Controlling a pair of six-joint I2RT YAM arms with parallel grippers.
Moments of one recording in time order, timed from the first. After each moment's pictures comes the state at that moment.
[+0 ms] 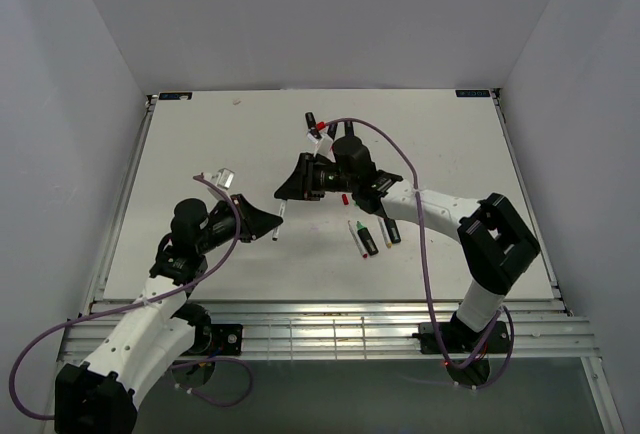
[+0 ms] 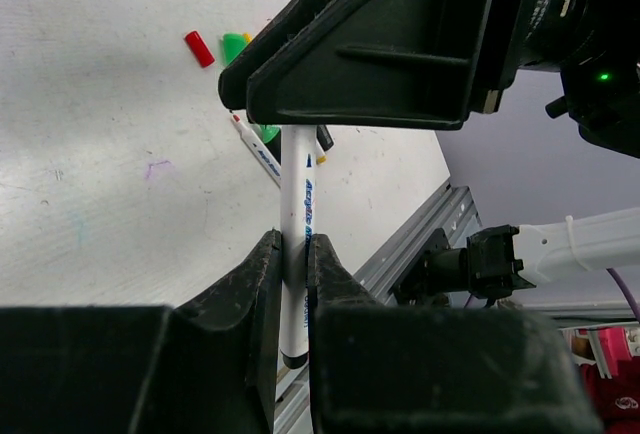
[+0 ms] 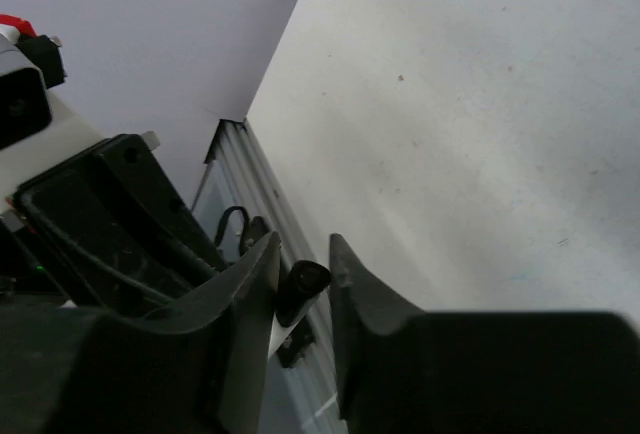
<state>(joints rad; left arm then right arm) -0.31 0.73 0.40 0.09 0.57 -0.73 0.80 1.70 1.14 0.24 -0.50 0.80</state>
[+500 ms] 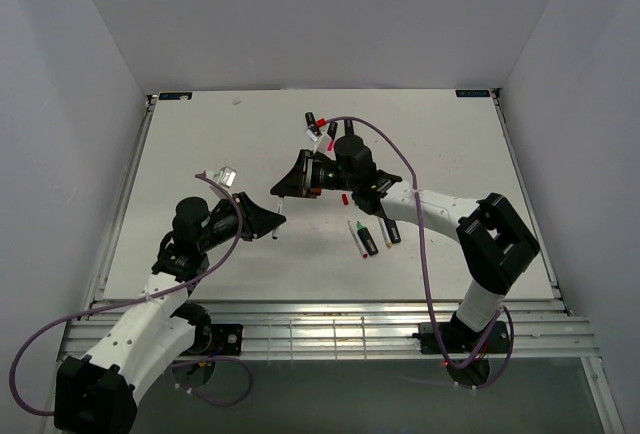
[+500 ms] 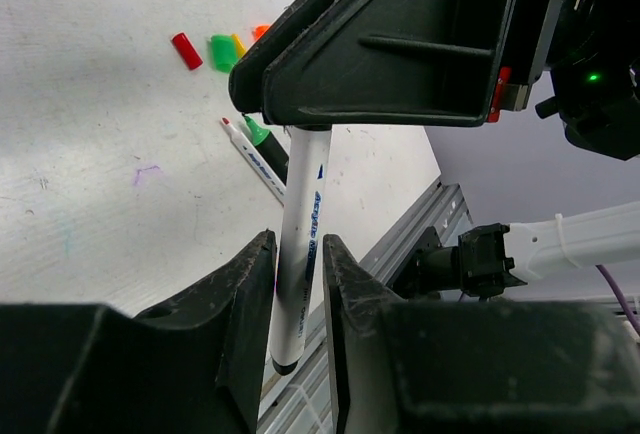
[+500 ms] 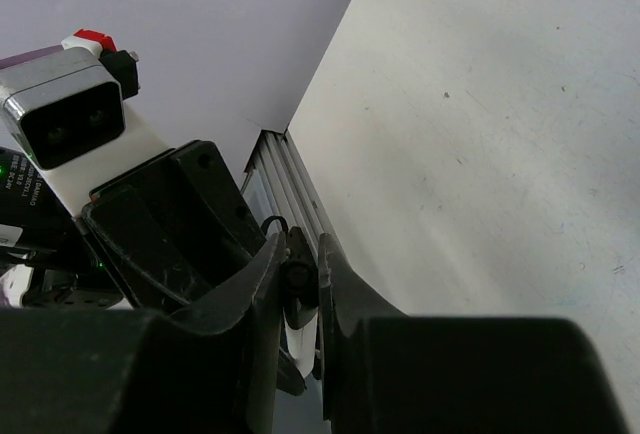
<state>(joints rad) -0.31 0.76 0.40 0.14 0.58 -0.74 0.81 1.71 1.14 0.35 -0.54 0.89</state>
